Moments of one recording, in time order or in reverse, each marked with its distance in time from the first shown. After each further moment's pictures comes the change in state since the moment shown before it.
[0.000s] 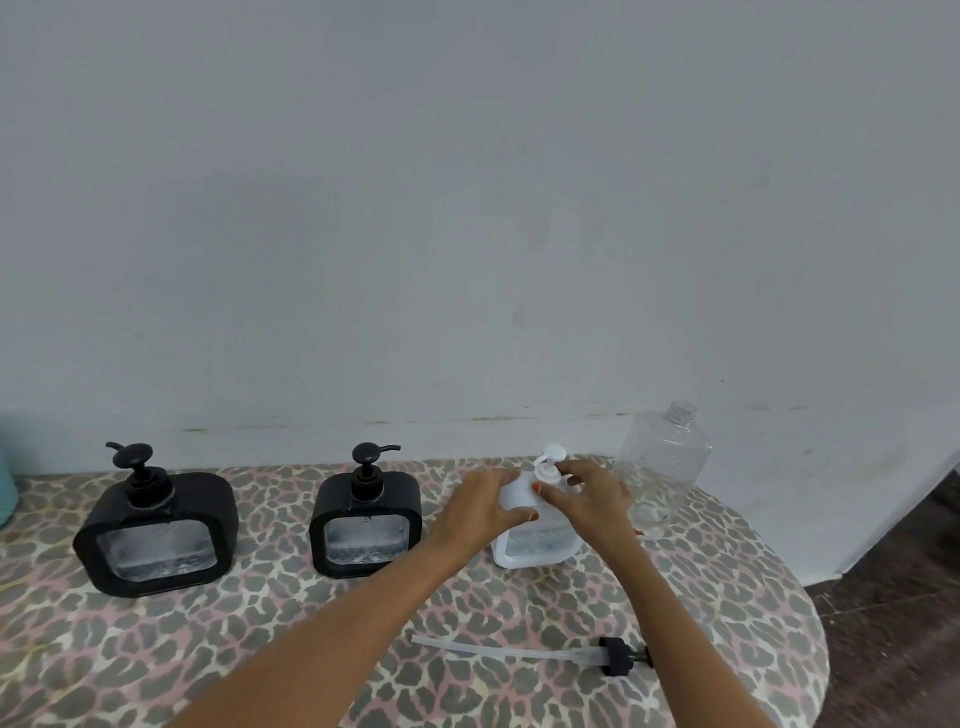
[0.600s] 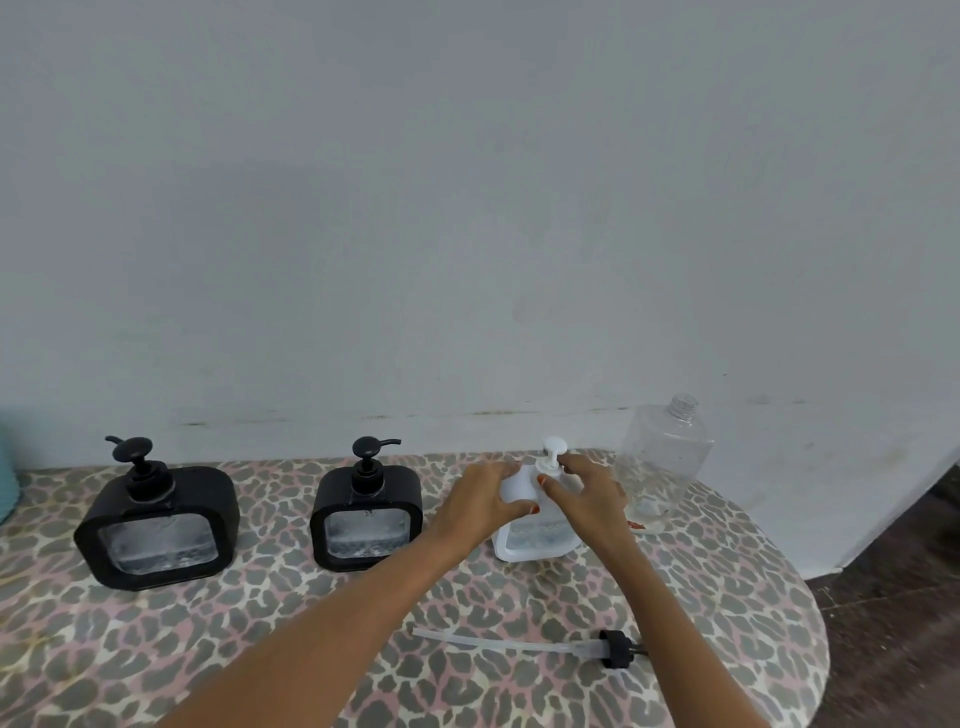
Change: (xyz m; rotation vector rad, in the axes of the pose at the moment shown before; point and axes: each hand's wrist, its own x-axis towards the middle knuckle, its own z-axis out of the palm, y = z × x) left_hand -0.001 0.002 -0.001 -0.001 0.016 -0.021; right_hand -0.009 -0.003 0.003 0.082 0.007 0.023
